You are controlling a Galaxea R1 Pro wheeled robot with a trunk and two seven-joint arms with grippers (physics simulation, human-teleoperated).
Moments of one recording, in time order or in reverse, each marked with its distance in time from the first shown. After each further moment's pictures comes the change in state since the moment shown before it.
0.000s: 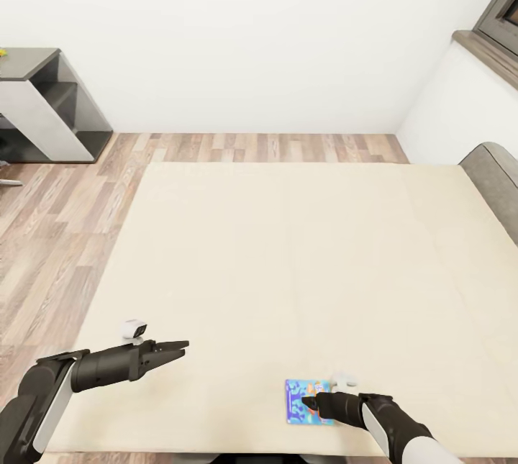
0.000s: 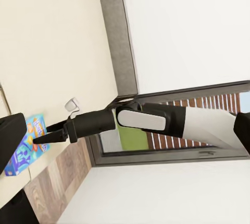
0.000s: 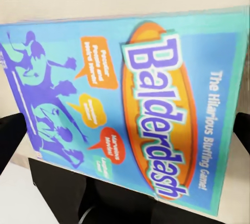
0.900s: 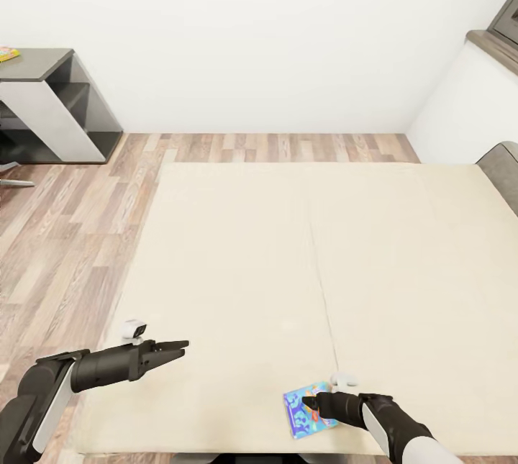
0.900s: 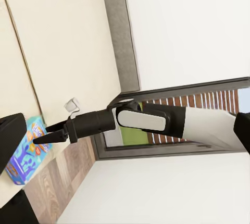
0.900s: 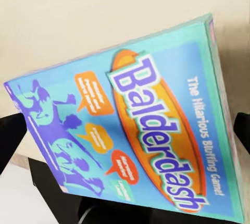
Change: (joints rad) left arm 0.000 0.000 0.002 0.000 0.000 0.000 -0.001; right arm 0.000 -0.001 0.000 0.000 0.000 0.000 0.000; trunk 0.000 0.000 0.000
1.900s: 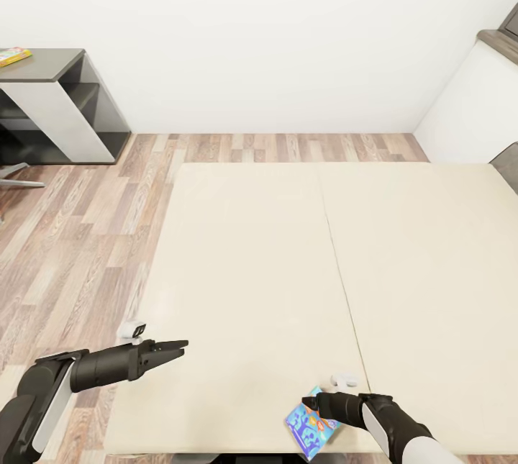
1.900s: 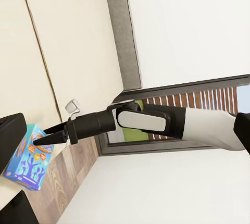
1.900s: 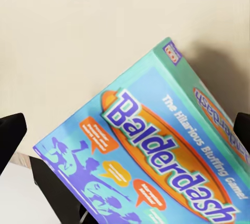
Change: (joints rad) left arm 0.000 0.000 0.004 0.000 0.000 -0.002 -0.002; right arm 0.000 0.001 -0.001 0.000 -0.002 0.009 0.000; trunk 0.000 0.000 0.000
